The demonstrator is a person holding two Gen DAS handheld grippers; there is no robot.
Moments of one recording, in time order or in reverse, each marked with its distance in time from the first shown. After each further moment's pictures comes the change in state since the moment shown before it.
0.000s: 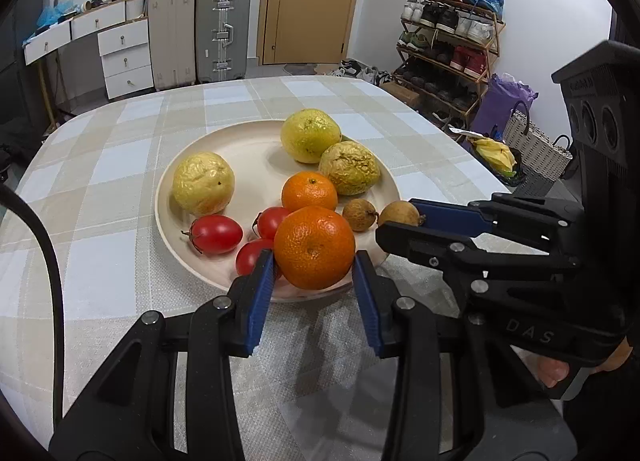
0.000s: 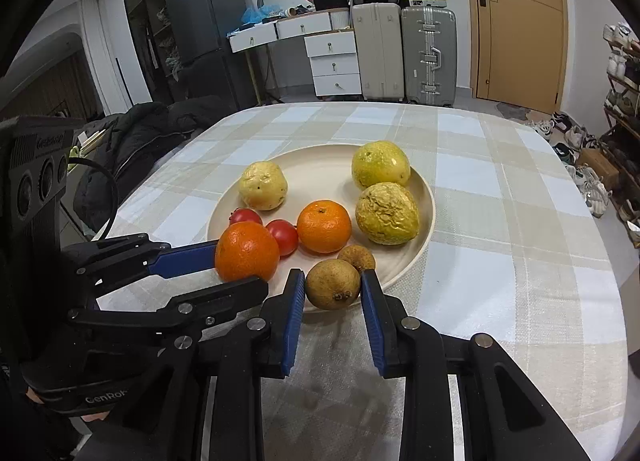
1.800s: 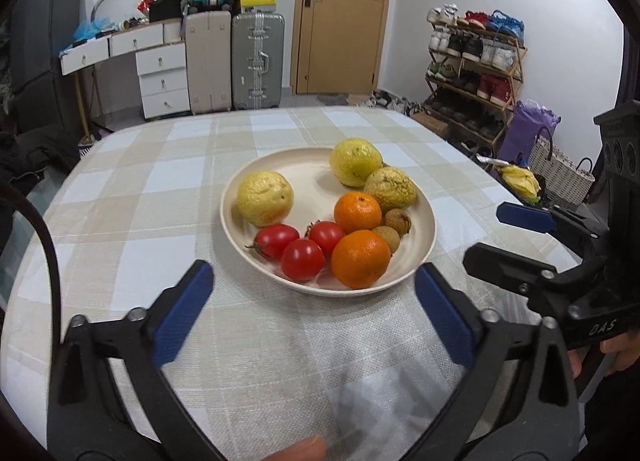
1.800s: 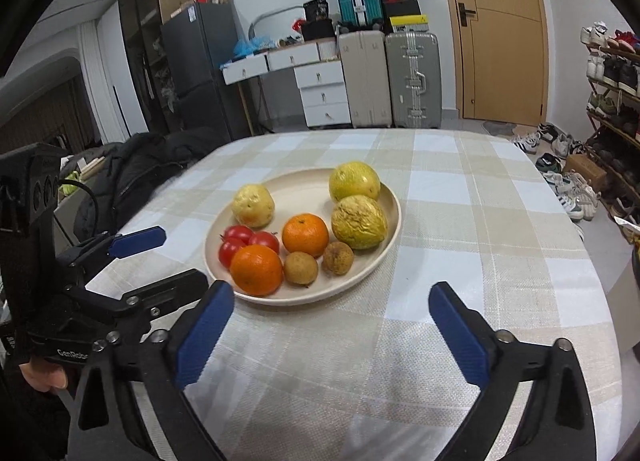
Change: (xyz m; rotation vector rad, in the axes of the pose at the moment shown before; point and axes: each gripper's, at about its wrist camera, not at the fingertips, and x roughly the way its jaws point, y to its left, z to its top) left arm -0.038 0.019 -0.016 -0.038 -0.150 0.120; right arm -0.031 -0.015 -0.018 0.032 -0.134 -0.009
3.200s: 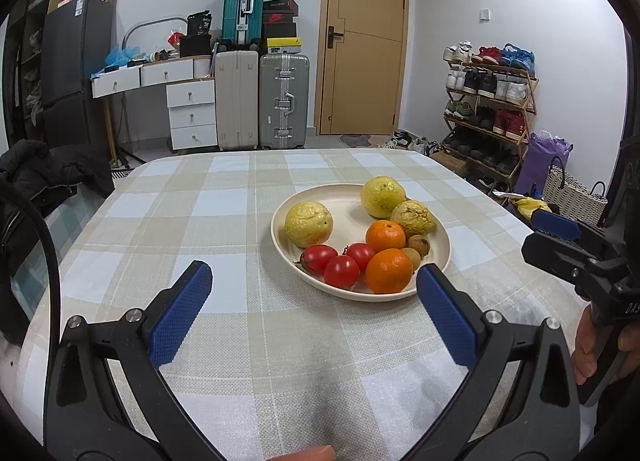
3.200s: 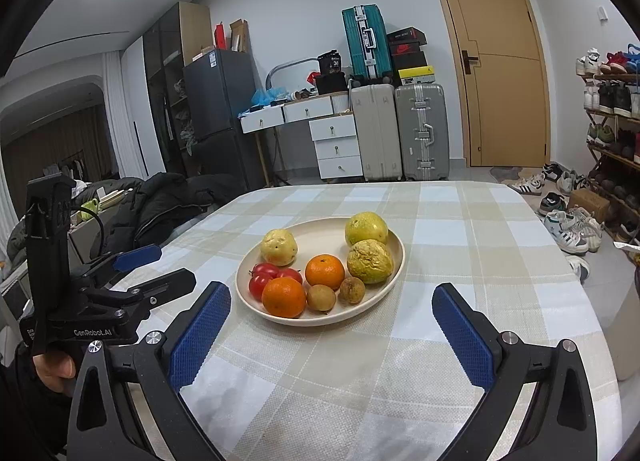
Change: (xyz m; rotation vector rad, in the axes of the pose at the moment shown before) left arm -0.053 0.018 -0.014 -0.029 -0.142 0.072; right arm -0.038 0.007 -0.013 -0.019 -0.203 0.041
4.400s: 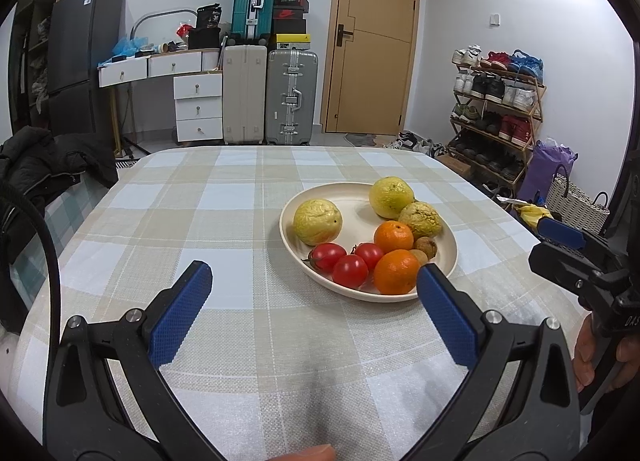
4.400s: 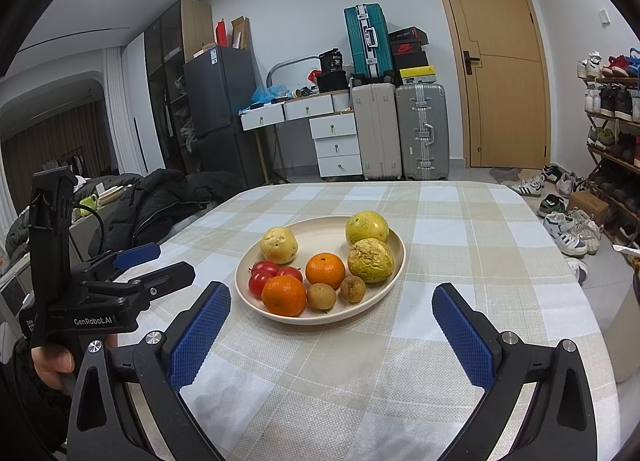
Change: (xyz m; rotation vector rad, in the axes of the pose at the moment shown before) left arm 0.003 0.008 0.000 -0.015 0.006 0.006; right arm 0.000 0.000 0.000 -0.007 0.004 -0.004
